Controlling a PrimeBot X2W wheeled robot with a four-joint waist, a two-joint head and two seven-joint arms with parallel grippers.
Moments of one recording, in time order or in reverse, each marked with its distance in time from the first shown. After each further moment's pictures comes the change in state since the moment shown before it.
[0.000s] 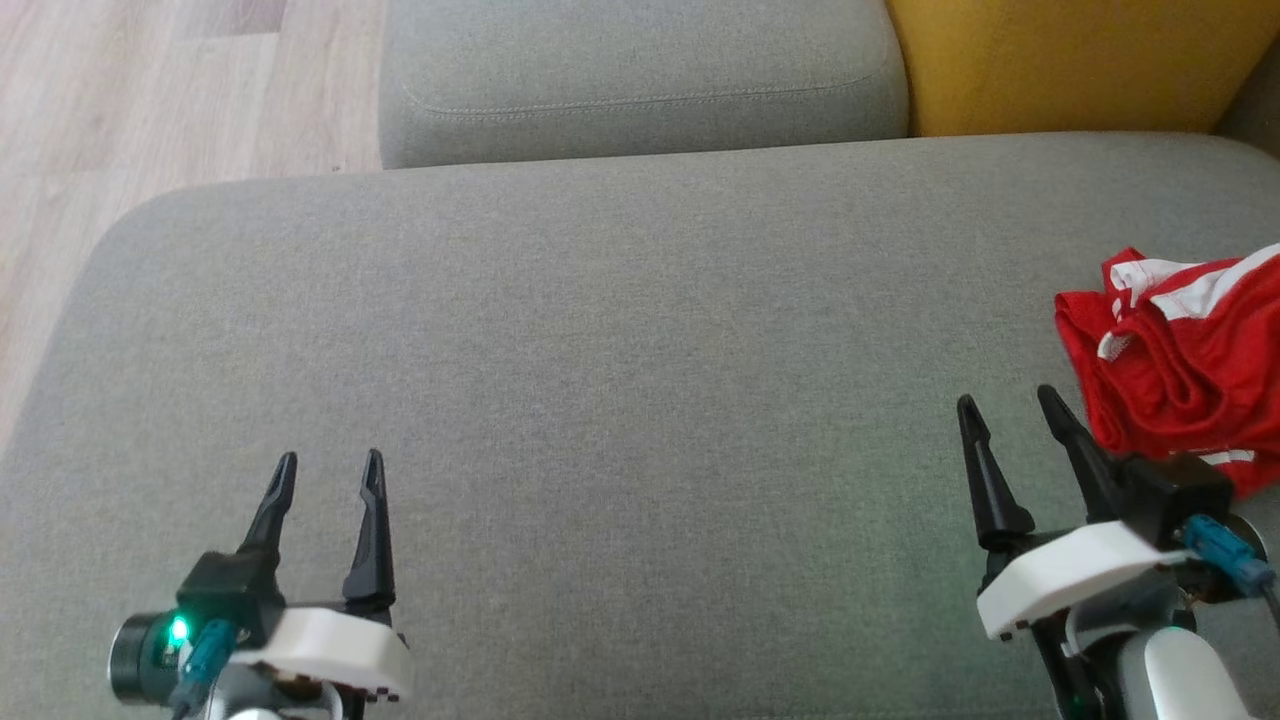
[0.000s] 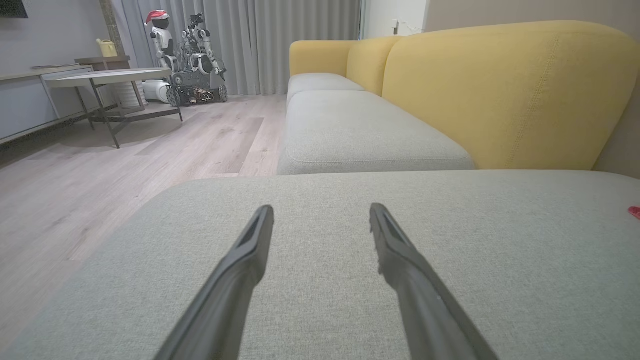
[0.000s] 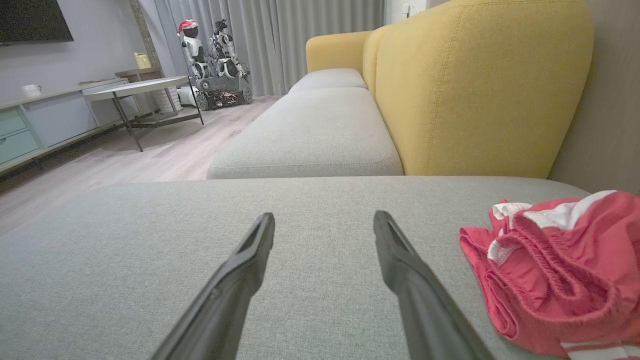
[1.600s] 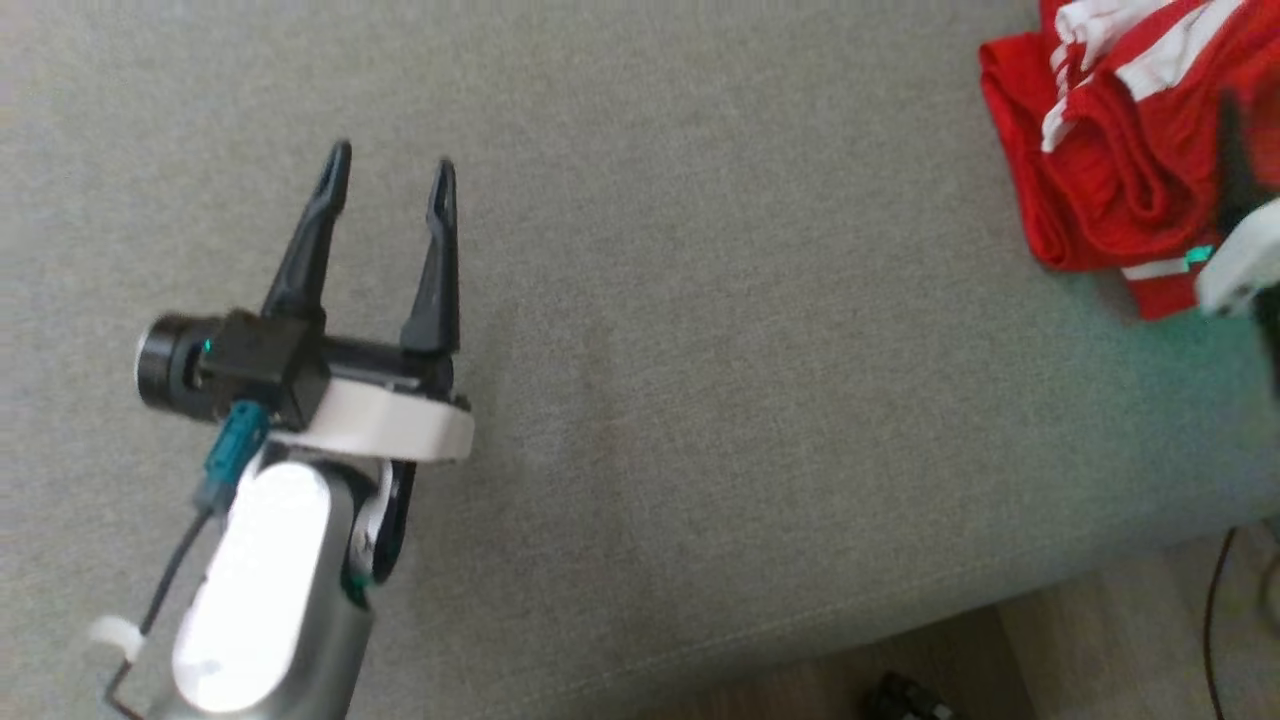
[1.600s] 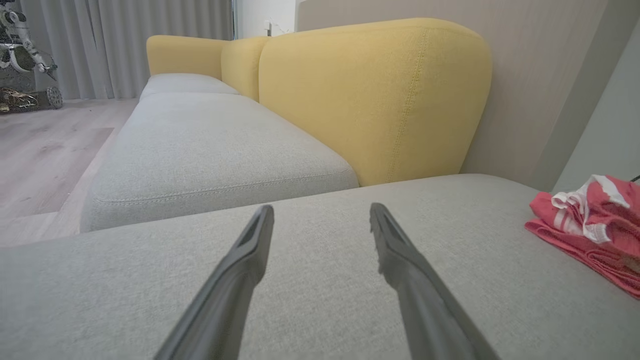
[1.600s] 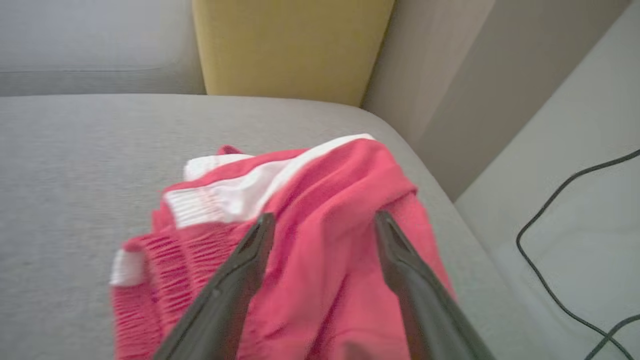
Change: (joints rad) left arm -0.438 -0.066 -0.057 0.032 0.079 -0.107 -0.054; right arm -0.706 -0.345 -0.026 0.664 0.078 0.000 -0.037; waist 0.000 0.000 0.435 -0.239
